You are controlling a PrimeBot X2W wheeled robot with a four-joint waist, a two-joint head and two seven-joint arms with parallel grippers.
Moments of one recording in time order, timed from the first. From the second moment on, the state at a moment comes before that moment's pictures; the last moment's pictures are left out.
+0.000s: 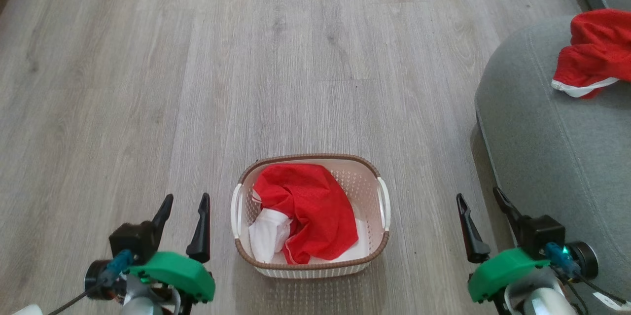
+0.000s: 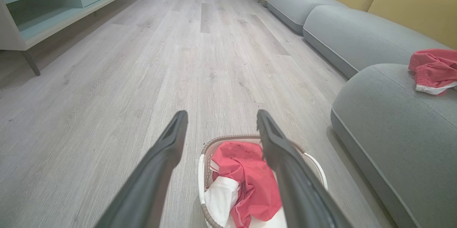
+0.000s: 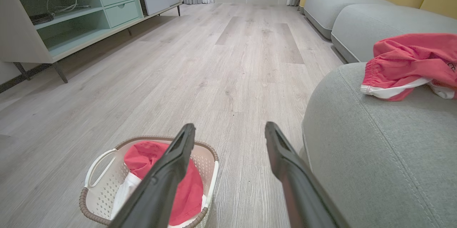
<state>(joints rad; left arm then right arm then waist) -0.06 0.05 -0.08 0.35 -0.23 -0.07 -0.25 -0.03 -0.05 0.01 0.36 0.05 0.13 -0.25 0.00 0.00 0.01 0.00</state>
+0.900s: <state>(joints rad) -0.06 0.05 -0.09 0.35 -0.24 -0.06 -0.25 -0.03 -0.05 0.01 0.36 0.04 0.13 -0.25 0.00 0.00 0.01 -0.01</state>
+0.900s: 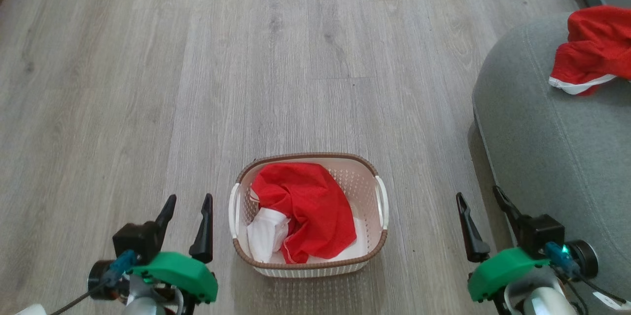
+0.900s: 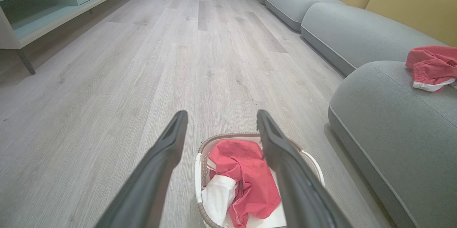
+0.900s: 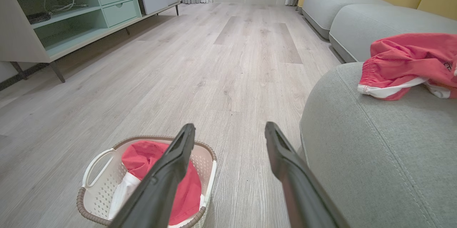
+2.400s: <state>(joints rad) -1.07 0.07 -0.42 1.01 -0.21 0.07 -0.01 -0.57 -0.05 0.13 0.14 0.24 0.13 -0.26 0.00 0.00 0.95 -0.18</state>
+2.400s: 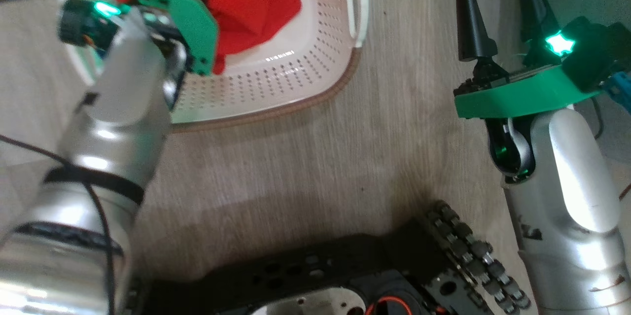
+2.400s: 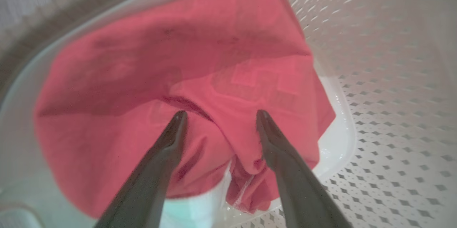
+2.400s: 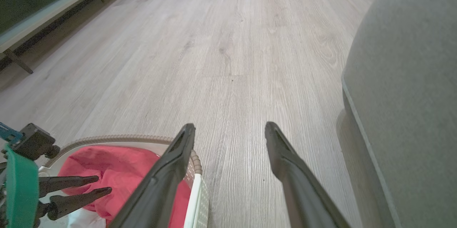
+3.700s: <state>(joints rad) -0.92 0.04 -0.43 1.03 -0.37 -0.05 -0.25 -0.40 -0.05 -0.04 0.17 0.17 0.13 -0.26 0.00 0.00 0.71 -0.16</state>
